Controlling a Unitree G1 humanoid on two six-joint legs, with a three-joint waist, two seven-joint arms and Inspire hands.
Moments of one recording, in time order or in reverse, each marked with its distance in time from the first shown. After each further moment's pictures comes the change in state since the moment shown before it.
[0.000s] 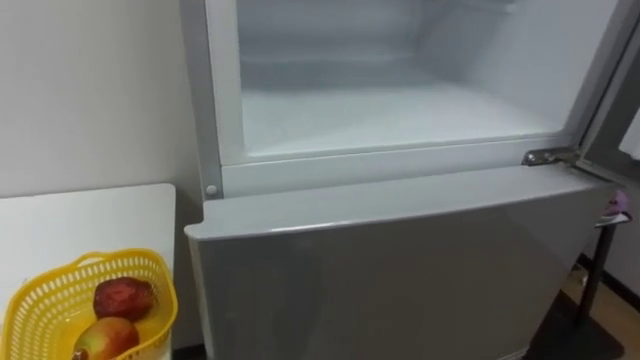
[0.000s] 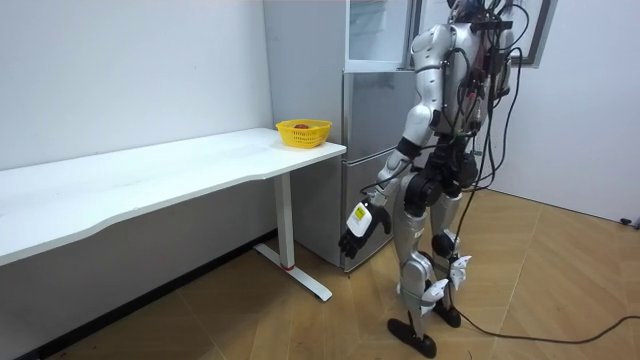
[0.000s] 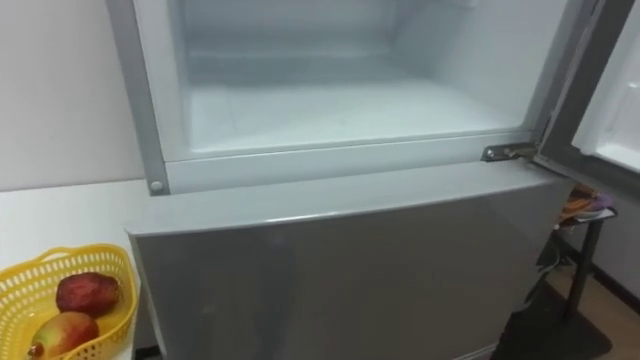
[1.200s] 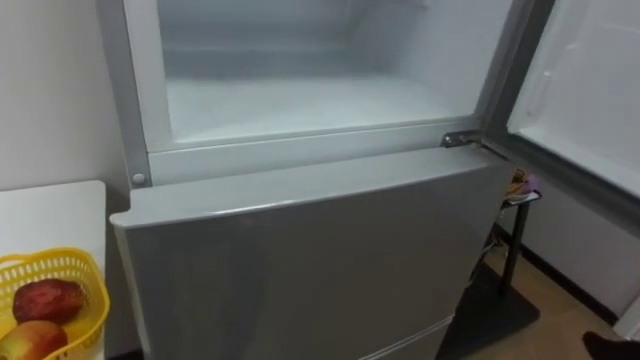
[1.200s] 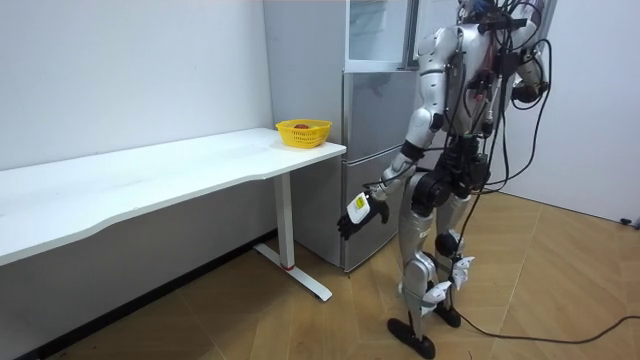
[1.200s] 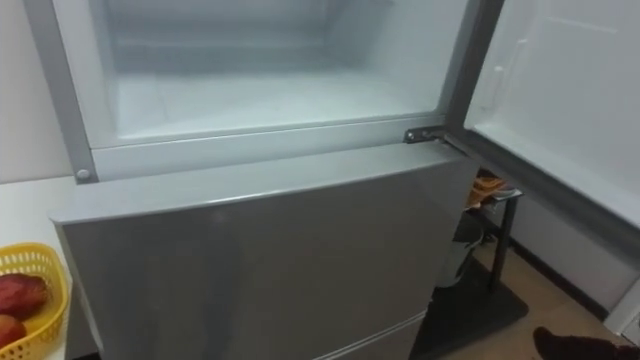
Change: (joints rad) left arm -0.029 0.000 -0.025 0.056 -0.073 -0.218 0.132; right arm 0.209 -0.001 0.416 -0.452 -0.177 0.131 0.052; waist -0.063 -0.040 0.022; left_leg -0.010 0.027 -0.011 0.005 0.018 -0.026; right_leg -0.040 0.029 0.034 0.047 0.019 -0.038
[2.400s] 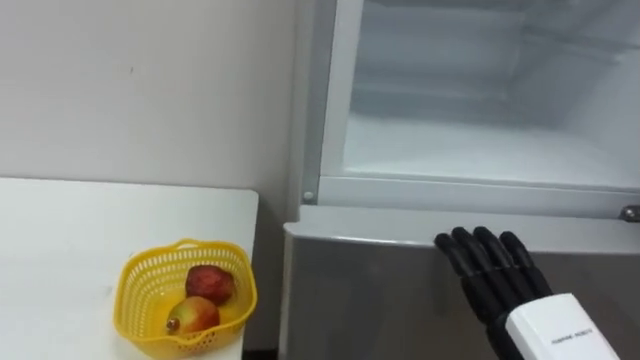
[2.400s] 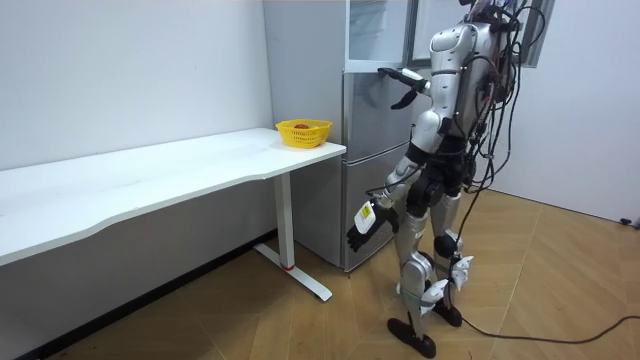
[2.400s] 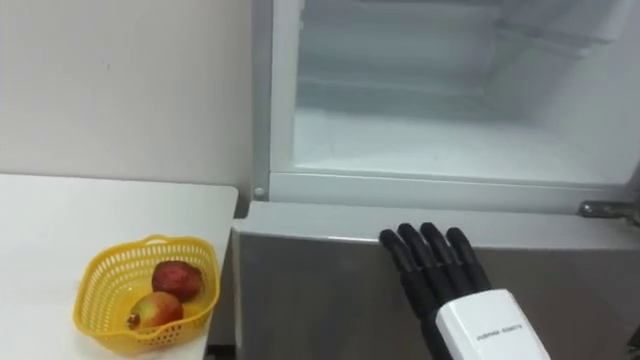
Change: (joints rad) left arm -0.125 0.063 -0.351 0.046 0.193 0.121 -0.124; right arm 0.102 0.033 0.143 0.193 -1.026 -0.618 0.065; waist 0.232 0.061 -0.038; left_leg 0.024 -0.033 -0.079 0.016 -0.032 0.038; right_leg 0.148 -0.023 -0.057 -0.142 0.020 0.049
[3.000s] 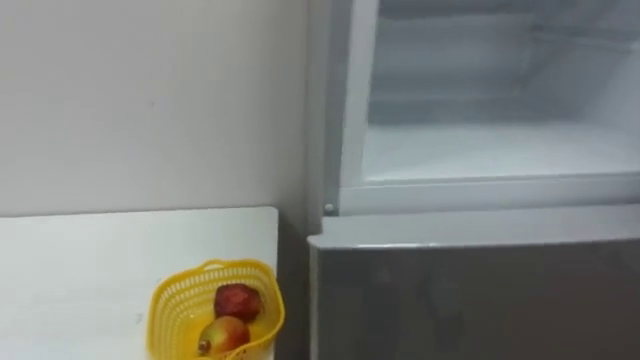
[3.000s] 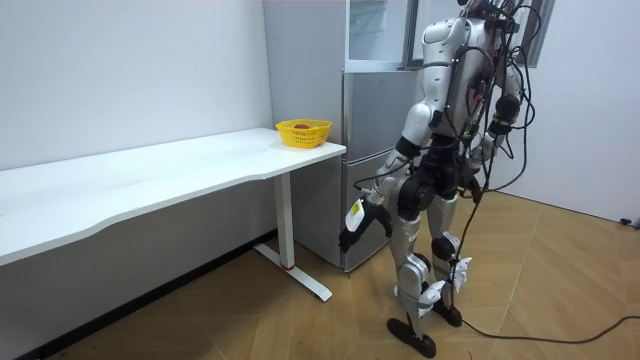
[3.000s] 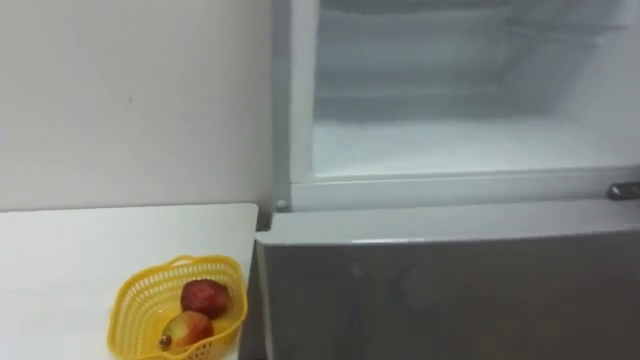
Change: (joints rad) left arm 0.017 -0.099 0.120 0.000 0.118 0.089 -0.032; right arm 0.229 0.204 0.070 0.884 0.120 0.244 0.327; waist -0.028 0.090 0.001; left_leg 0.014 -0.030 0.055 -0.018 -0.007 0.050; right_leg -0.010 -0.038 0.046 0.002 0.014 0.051
